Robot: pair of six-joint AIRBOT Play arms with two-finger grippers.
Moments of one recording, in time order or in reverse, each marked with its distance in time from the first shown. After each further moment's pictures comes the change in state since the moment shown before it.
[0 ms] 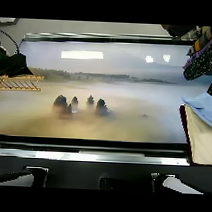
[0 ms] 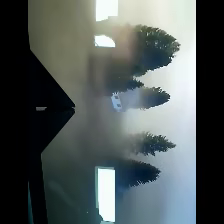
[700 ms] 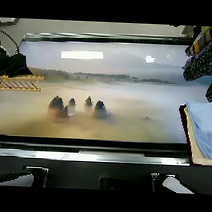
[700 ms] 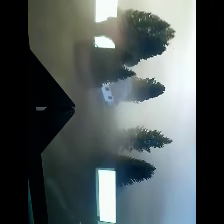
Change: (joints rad) left arm 0.000 0.000 0.000 0.001 -0.001 0.007; right arm 0.000 0.076 -0.442 -0.254 -0.040 -0.029
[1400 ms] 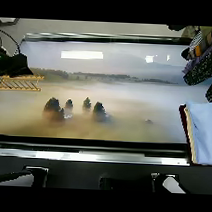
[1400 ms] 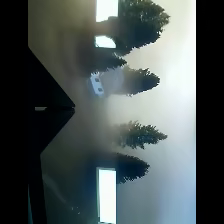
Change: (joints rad) left arm 0.000 -0.011 -0.007 0.000 0.009 0.002; right arm 0.037 0.119 0.087 0.313 -0.294 -0.157
